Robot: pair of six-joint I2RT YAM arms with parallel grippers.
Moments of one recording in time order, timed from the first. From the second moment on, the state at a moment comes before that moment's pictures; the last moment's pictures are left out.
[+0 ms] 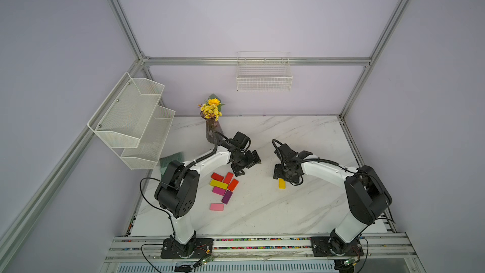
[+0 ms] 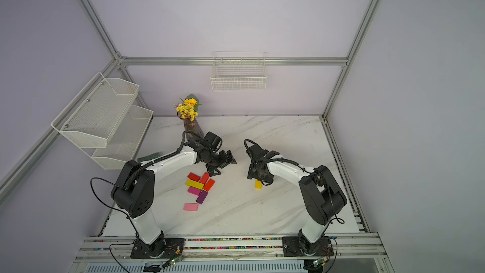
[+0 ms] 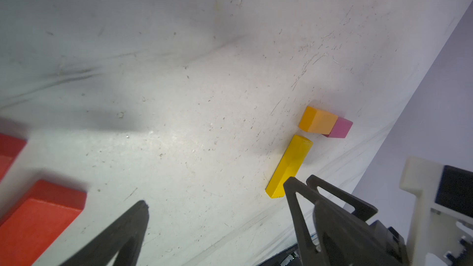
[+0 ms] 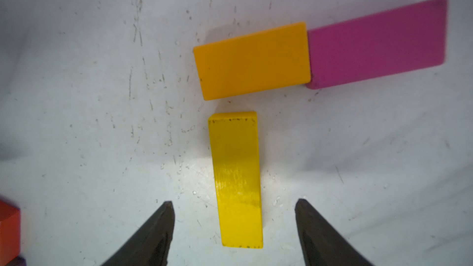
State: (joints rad) left arm -0.56 1.80 1.31 -0.64 0.32 -1.01; right arm 0.56 1.66 1.08 -0.69 0.05 0.80
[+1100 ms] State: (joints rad) left arm -0.85 2.04 1.40 -0.29 0.28 -1.31; right arm 0.13 1.30 0.88 -0.83 -0.26 0.74
